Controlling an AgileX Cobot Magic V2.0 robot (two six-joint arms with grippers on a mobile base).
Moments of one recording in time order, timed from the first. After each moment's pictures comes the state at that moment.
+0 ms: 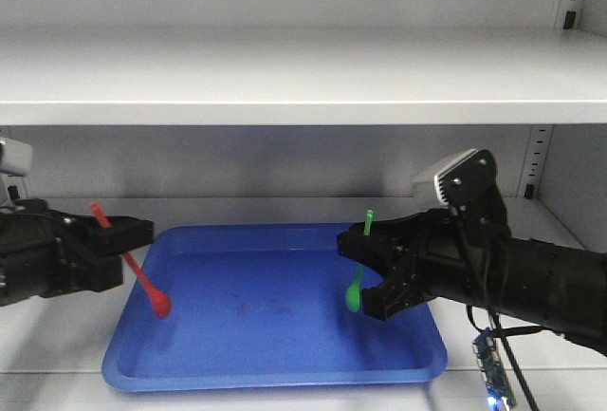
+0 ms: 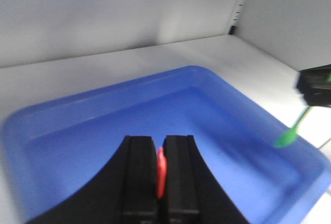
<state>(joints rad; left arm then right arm) -0.14 1.29 -0.98 -1.53 0.57 1.38 0.28 1.49 -1.05 1.69 0.57 -1.83</state>
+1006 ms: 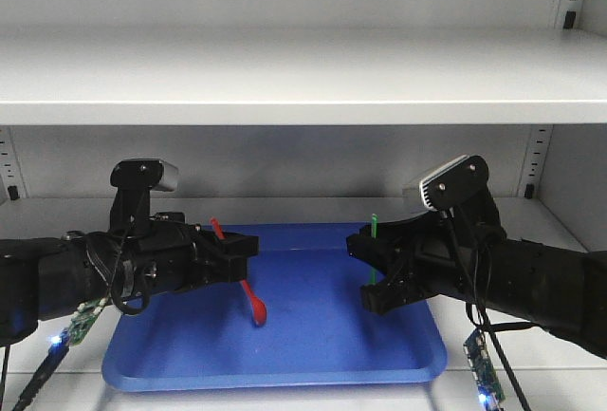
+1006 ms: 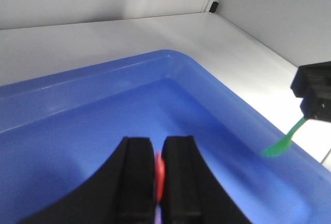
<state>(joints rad) -0.34 1.61 -1.16 -1.69 0.47 1.47 0.28 1.52 -1.06 1.70 0.47 -1.88</state>
